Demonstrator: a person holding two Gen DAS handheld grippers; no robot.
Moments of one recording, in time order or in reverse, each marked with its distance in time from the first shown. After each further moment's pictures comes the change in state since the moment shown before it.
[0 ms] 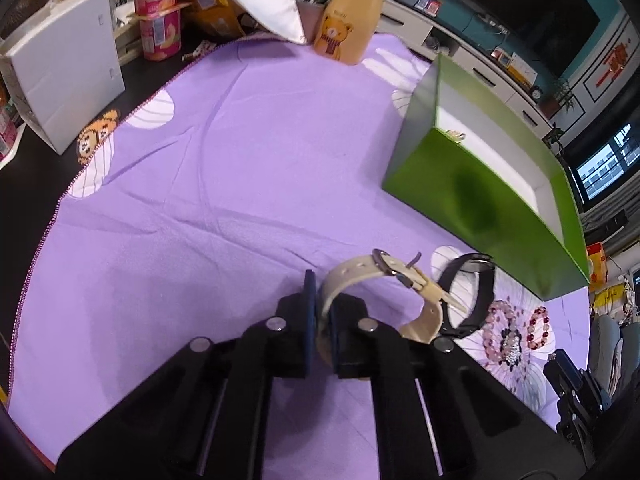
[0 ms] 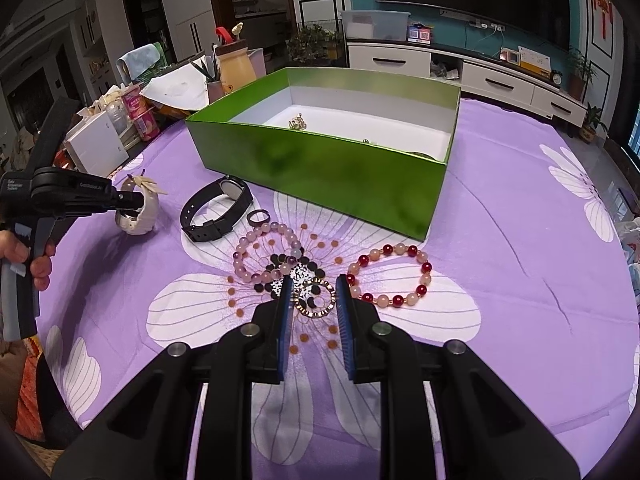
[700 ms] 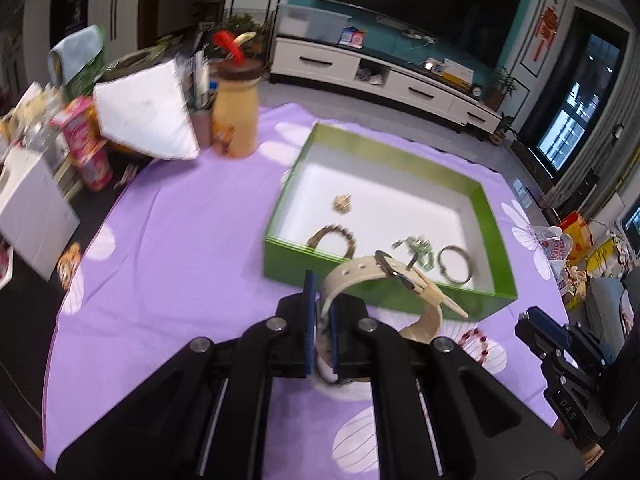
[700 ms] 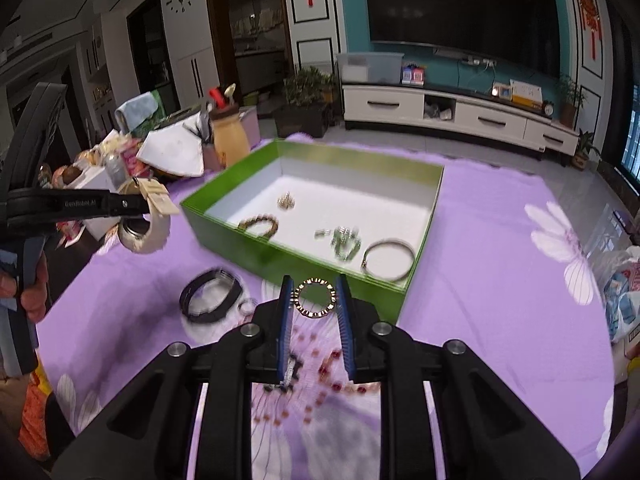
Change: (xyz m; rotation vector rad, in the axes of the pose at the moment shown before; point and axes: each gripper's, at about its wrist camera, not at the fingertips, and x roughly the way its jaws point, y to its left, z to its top) left arm -0.053 -0.104 0.035 0.242 -0.175 -0.076; right arm -0.027 -0.018 0.062 -0.003 -0.159 -0.017
